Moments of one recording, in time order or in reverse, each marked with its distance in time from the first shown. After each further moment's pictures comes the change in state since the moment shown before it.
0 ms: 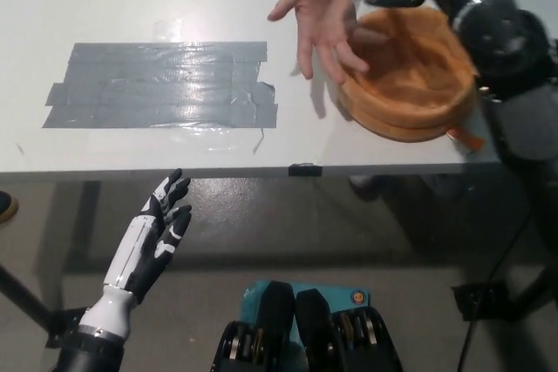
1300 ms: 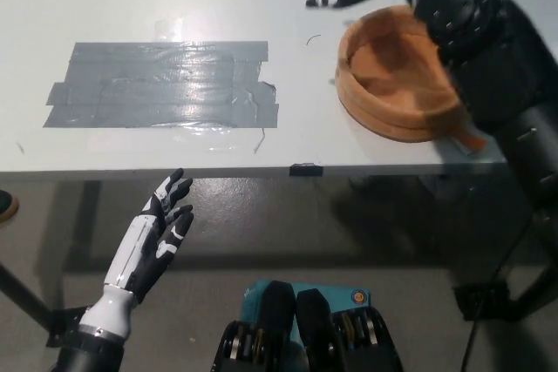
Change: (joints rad) left_arm 0.000 0.000 0.000 -0.004 0.000 0.002 -0.005; right_arm -0.115 -0.006 0.090 0.080 -0.070 -0.106 0.020
